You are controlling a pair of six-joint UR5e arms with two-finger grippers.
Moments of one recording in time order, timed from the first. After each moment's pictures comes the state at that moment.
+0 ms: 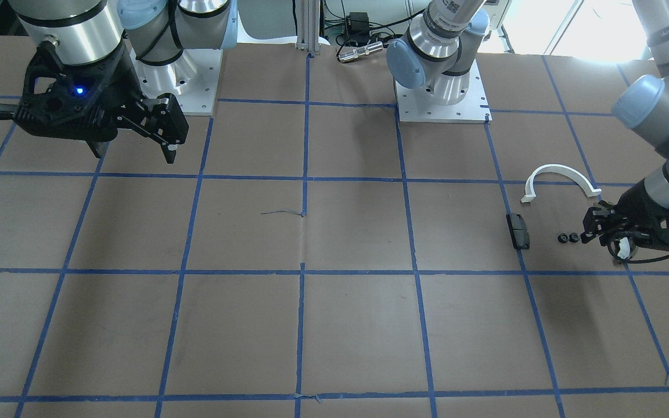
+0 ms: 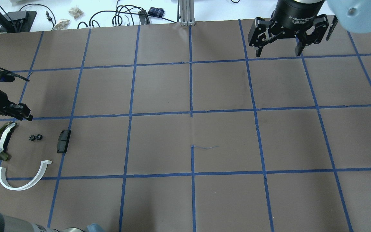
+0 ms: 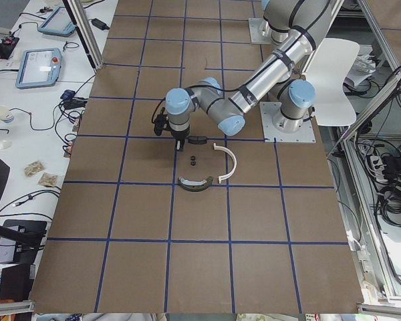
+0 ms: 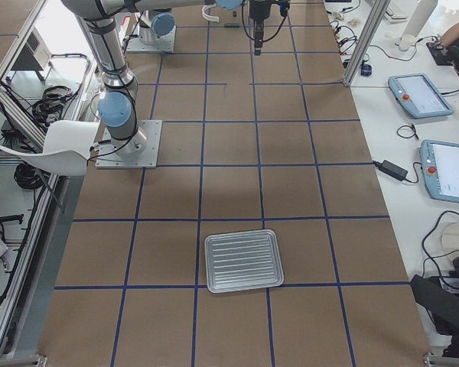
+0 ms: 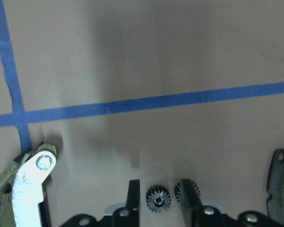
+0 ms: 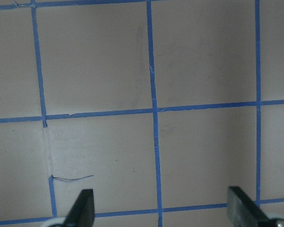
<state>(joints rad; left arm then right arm) -0.99 -1.79 -1.80 -1.15 1.53 0.67 1.63 -1.50 1.42 -1.55 -1.61 0.11</state>
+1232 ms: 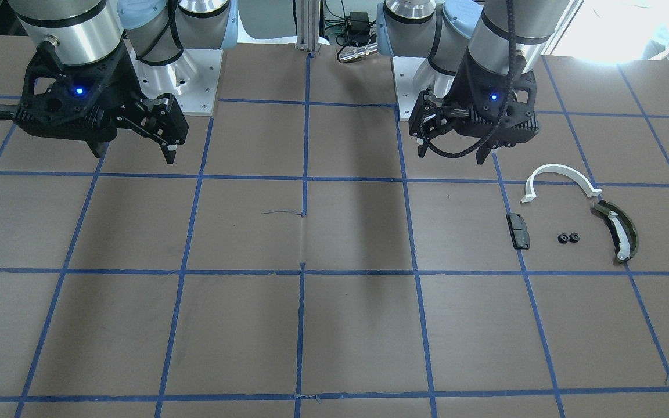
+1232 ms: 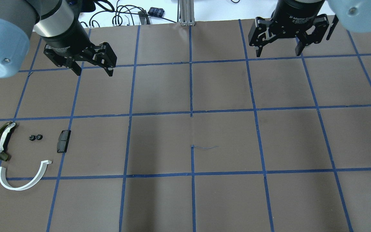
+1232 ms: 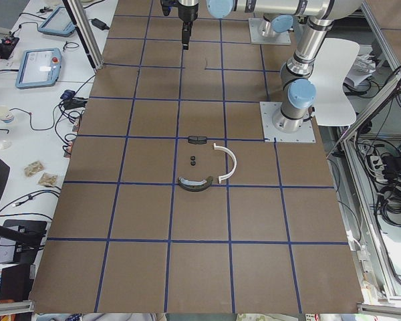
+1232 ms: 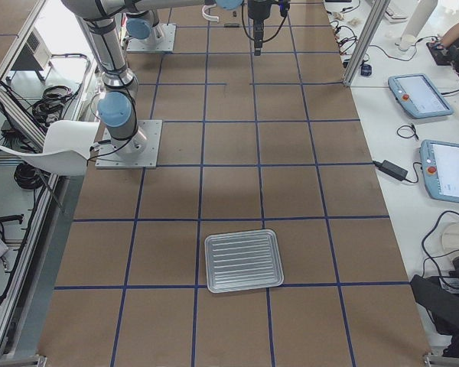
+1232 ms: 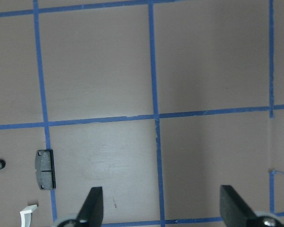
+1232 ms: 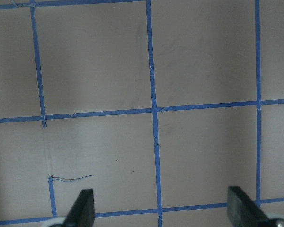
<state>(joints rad) -1.61 -1.57 -1.57 -1.54 1.56 0.07 1.63 -1.49 1.42 -1.54 -1.61 0.11</state>
